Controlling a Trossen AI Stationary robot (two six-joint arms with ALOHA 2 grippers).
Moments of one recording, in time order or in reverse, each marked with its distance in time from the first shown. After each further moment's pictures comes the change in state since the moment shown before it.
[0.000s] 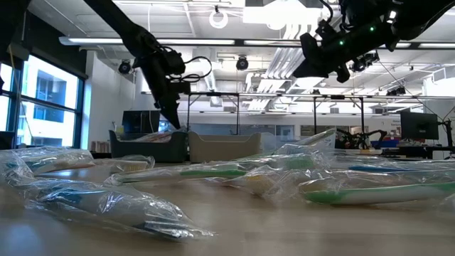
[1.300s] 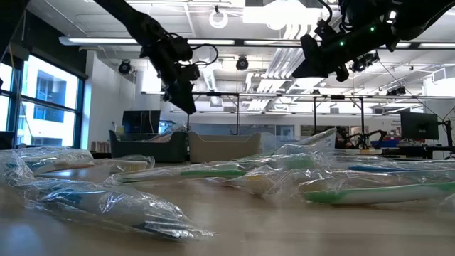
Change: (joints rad) left arm -0.059 -0.005 0.122 -0.055 0.115 -0.275; right arm 0.000 0.000 0.000 -0.008 -0.015 -0.053
